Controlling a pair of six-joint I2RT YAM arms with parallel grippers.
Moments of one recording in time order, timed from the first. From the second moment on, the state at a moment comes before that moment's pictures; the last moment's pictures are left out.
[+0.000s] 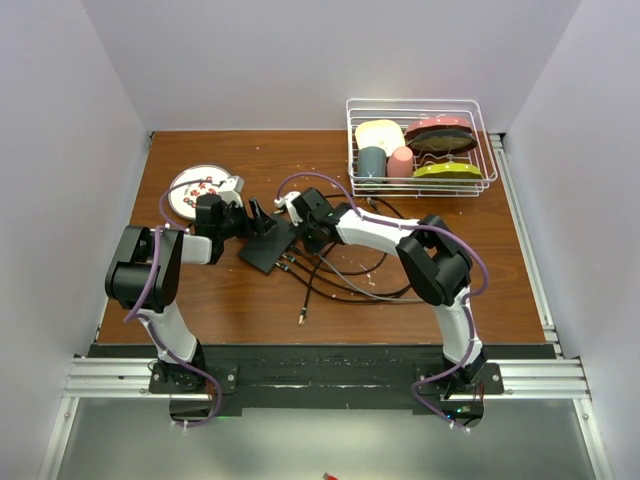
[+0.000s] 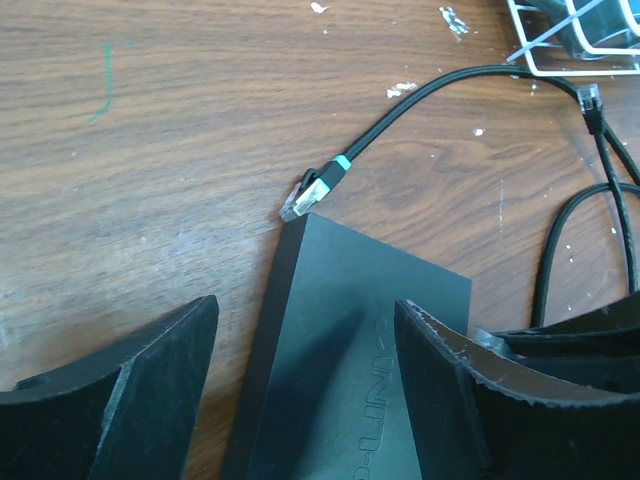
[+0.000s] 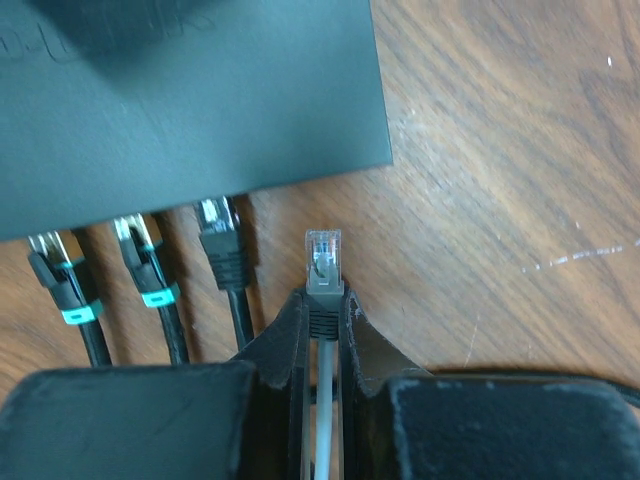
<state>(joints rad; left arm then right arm) -0.10 1.79 0.70 0.59 0.45 -0.35 0.80 2.10 1.51 -0.40 0.03 0.00</state>
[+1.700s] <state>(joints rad) -0.12 1.84 0.77 0.56 0.52 -0.30 0.81 2.27 1.83 -0.67 0.07 0.00</state>
